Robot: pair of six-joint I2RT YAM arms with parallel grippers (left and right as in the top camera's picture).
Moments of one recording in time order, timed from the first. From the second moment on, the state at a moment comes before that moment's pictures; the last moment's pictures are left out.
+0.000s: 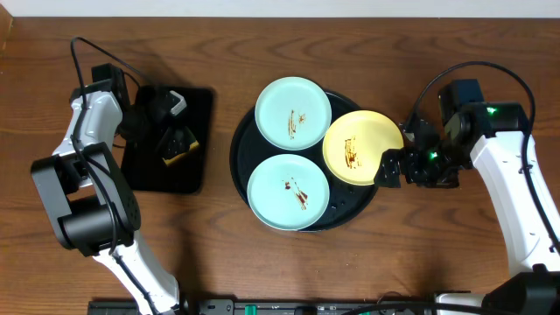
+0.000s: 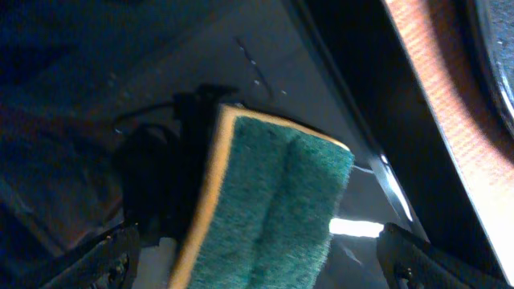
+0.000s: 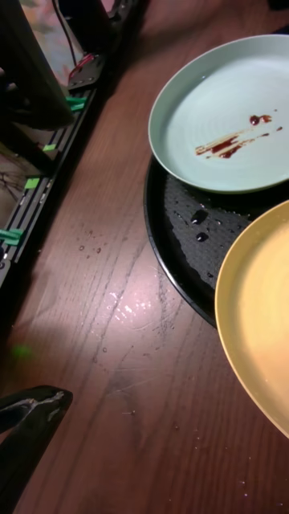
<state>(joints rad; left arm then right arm) 0.29 2.03 1.46 -0.93 0.38 0.89 0.06 1.53 1.31 -1.37 -0.38 -0.04</state>
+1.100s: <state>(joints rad) 0.29 2.09 1.46 -0.99 0.38 1.22 0.06 1.53 1.31 -1.43 -0.39 -0.04</state>
